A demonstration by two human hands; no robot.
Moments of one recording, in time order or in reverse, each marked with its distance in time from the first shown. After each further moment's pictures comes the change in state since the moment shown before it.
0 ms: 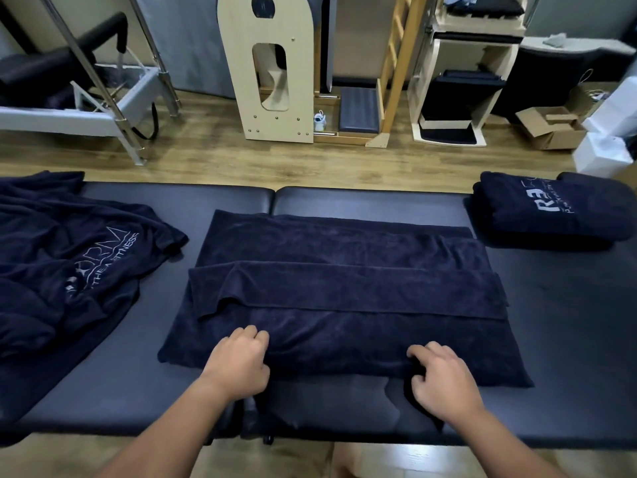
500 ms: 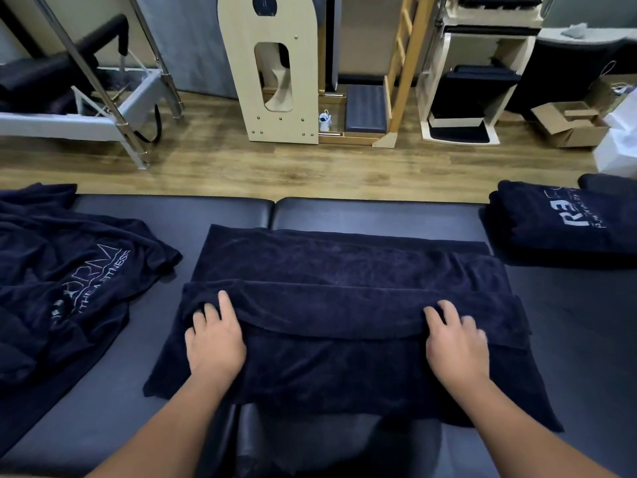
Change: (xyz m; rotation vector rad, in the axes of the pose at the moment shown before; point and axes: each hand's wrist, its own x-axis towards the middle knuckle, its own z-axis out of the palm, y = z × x) left_hand 0.073 -0.021 -0.022 0.019 0.110 -0.542; right_hand 0.100 0.002 -0.021 -0.278 0.191 0.081
